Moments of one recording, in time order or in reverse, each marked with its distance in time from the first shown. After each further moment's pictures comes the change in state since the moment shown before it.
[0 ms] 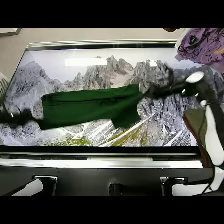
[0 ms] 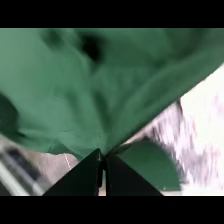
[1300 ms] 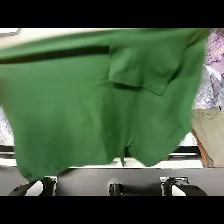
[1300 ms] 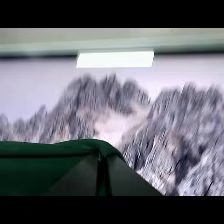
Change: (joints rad) left arm -0.160 0.174 0.671 0.369 -0.079 -0.229; right arm 0.005 0.402 0.498 -0.449 0.029 0.407
